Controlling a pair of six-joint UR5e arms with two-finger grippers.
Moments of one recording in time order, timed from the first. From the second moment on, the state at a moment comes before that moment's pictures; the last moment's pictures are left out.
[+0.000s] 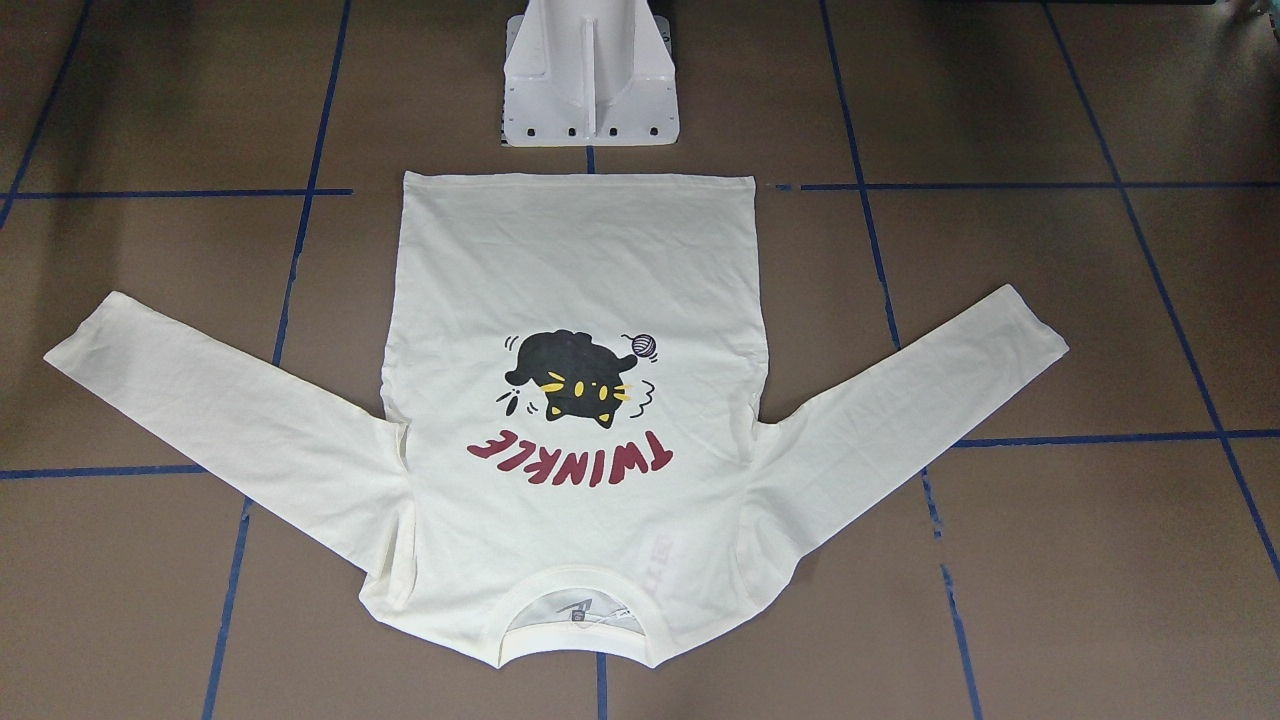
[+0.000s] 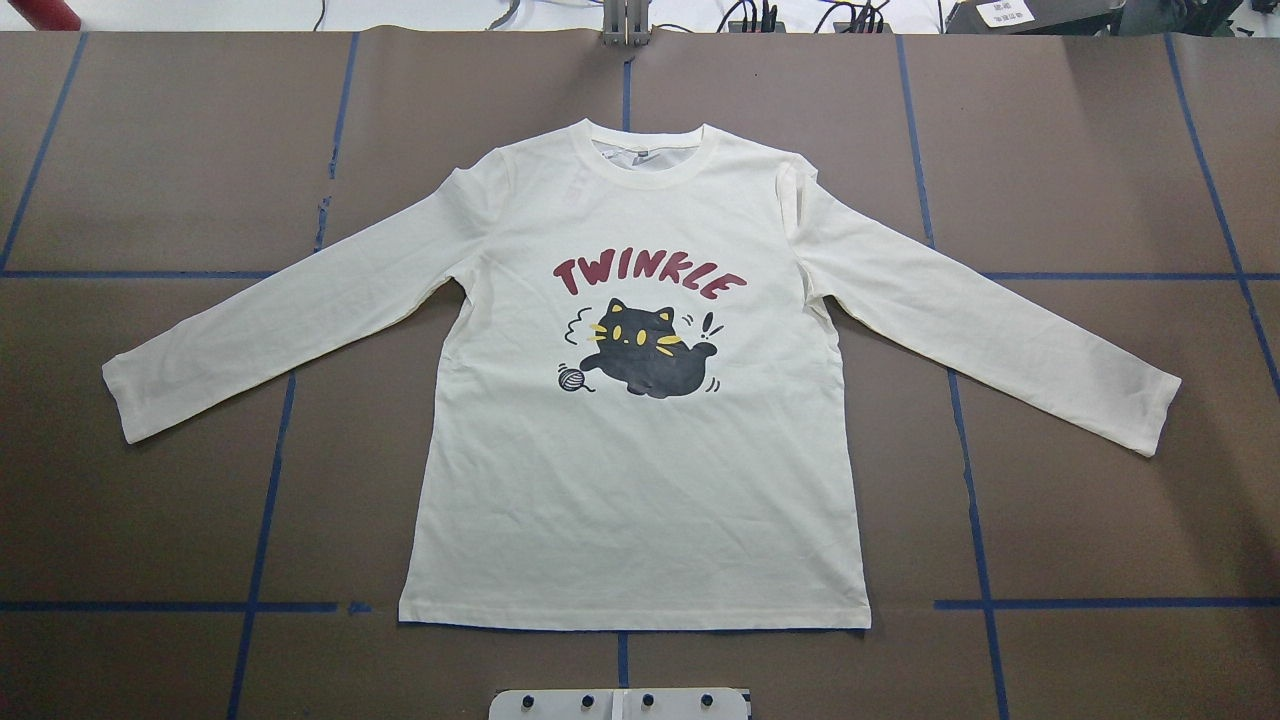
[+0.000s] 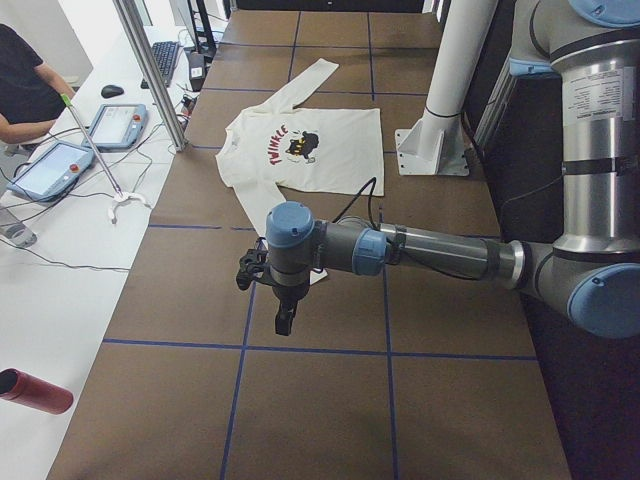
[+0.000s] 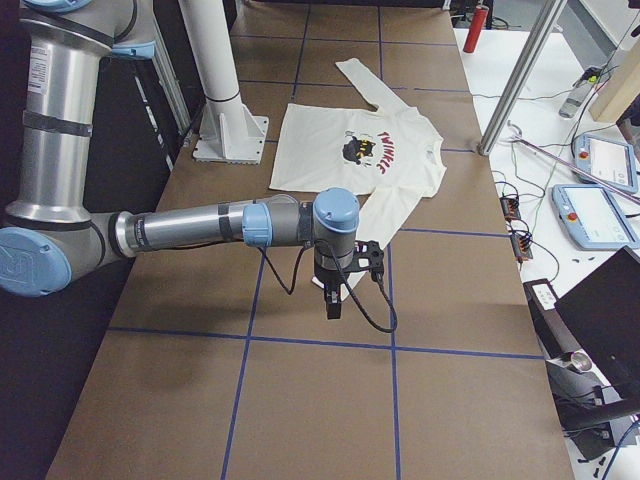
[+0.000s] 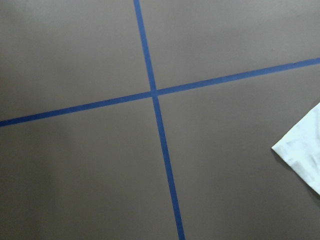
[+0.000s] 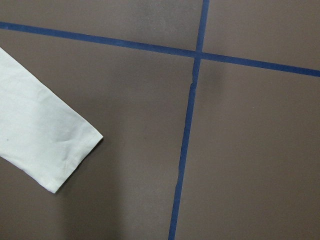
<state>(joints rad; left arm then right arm) -1.52 -1.45 -1.82 -1.58 -2.30 0.04 1.49 -1.76 1.92 -1.67 2.28 -0.03</state>
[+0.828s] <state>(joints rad) -1.52 -1.46 -1.83 -1.65 -2.37 0.03 1.36 -1.76 1.88 -1.56 2.41 0.02</state>
